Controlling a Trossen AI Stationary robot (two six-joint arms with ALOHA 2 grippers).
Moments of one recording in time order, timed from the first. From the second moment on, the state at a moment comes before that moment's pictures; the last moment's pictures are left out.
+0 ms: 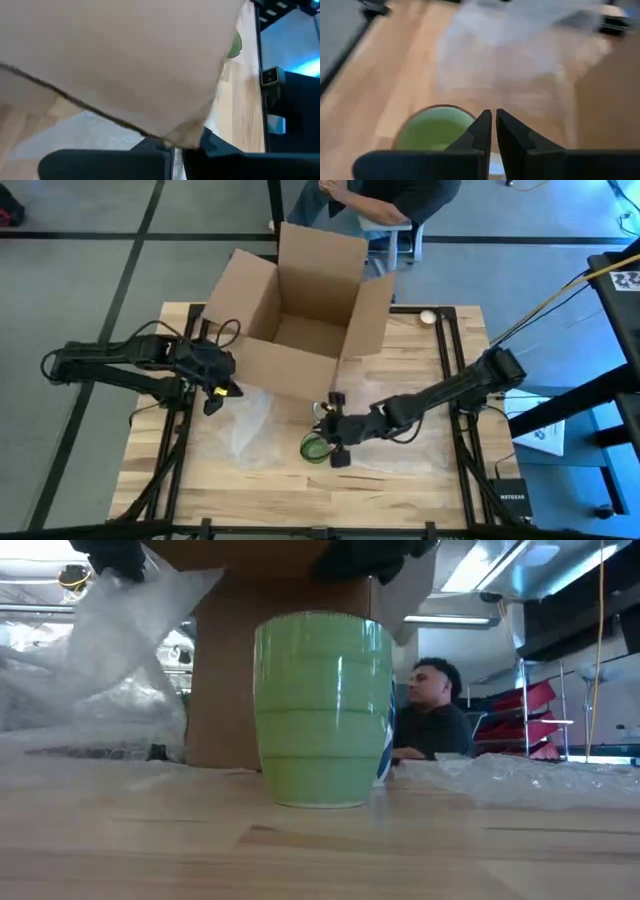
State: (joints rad) left arm -0.01 0.81 0.91 -0.90 0.12 -0.33; right arm 0.38 1.72 1.27 -0.25 0.41 0.10
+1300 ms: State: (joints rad) left arm -0.30 0.81 0.97 -0.81 -0.01 -0.51; right arm 0.41 1.59 1.07 0.01 0.45 0.28
